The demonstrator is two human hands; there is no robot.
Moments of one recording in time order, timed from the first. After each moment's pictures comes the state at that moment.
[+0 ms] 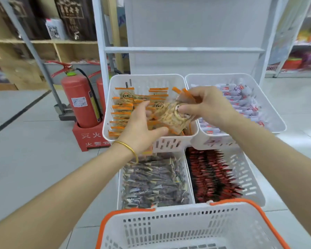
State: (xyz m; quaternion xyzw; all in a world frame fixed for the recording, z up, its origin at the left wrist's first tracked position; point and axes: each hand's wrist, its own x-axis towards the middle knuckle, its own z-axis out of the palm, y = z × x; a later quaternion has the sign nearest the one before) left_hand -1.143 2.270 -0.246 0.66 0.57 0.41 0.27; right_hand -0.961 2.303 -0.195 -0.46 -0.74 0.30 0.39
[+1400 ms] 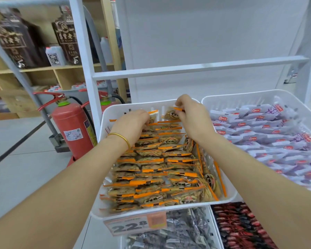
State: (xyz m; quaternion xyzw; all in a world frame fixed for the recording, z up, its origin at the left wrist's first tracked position) left_hand -1.205 2.482 -0.243 0.80 0.56 0.16 -0.13; right_hand -1.015 2.499 -0.241 -0.52 -0.76 -0.02 0.40
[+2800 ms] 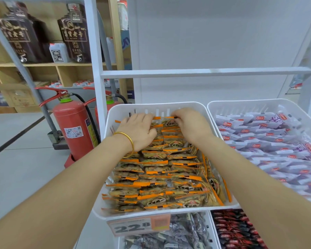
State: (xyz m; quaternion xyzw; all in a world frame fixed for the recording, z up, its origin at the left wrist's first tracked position) left_hand -1.204 2.474 -0.242 0.78 0.62 0.11 -0.05; right_hand -1.031 2.514 -0.250 -0.55 -0.79 -0.04 0.27
